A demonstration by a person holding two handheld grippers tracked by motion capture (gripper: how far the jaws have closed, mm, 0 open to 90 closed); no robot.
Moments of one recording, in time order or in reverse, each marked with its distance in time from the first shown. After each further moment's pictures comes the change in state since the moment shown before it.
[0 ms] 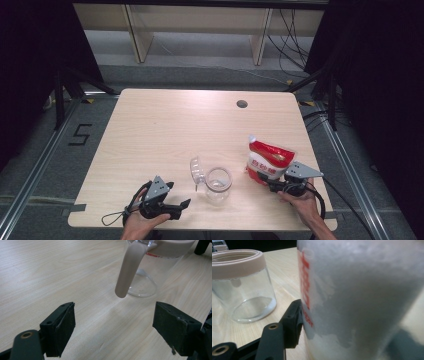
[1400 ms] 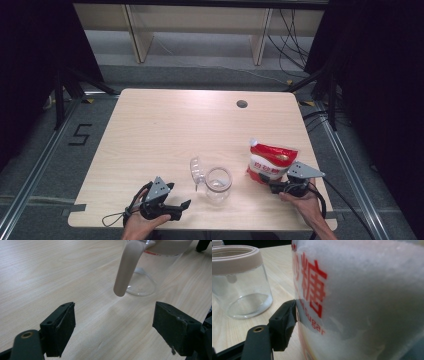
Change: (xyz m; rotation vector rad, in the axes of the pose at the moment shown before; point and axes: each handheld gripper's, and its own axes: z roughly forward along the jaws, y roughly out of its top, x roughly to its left) left arm 0.000 -0.001 0.000 0.010 0.004 0.017; right arm -0.003 0.002 -0.004 -0.002 -0.010 -0.034
